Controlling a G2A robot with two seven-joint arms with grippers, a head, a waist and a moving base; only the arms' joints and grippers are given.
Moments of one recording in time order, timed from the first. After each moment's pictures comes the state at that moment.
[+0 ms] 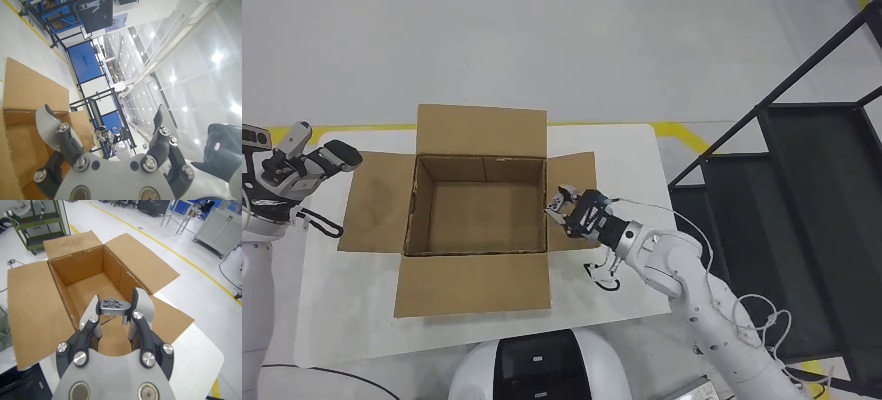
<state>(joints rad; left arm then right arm) 1.21 -0.93 -1.68 -1.46 -0.65 -0.34 -0.94 -1.34 -1.18 1.14 -1.82 -1.35 -0.43 0.19</state>
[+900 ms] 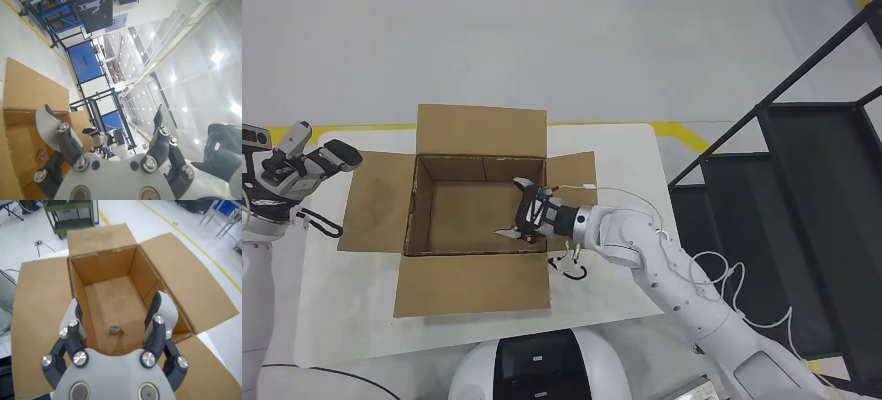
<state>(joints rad) 1.21 -0.93 -1.68 -1.46 -0.65 -0.34 -0.94 -1.10 -1.23 0.98 -1.65 -1.23 -0.58 0.17</state>
